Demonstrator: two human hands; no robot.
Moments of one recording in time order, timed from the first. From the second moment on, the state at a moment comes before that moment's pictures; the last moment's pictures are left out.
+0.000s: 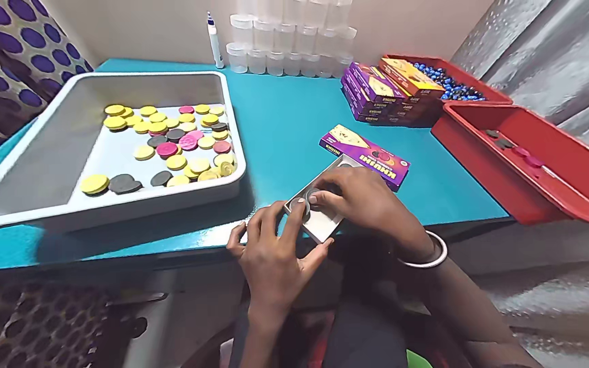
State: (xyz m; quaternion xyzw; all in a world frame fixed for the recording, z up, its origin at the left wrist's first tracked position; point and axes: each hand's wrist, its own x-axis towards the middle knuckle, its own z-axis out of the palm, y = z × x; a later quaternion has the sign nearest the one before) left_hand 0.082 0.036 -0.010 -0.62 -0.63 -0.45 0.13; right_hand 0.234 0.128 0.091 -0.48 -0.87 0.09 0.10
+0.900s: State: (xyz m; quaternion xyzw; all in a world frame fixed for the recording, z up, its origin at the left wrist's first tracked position) left_hand 0.082 0.035 -0.010 -0.62 -0.63 -0.45 0.13; right_hand 0.234 0.110 0.091 -0.46 -0.88 0.08 0.11
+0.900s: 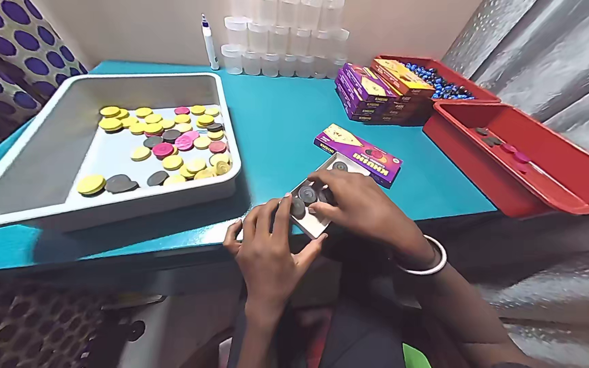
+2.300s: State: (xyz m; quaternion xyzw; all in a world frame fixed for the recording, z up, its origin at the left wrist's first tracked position) left_hand 0.084 0.033 -0.008 -0.61 -0.63 -0.46 0.12; right_hand 0.263 0.134 0.096 -0.47 -0.87 0.05 0.15
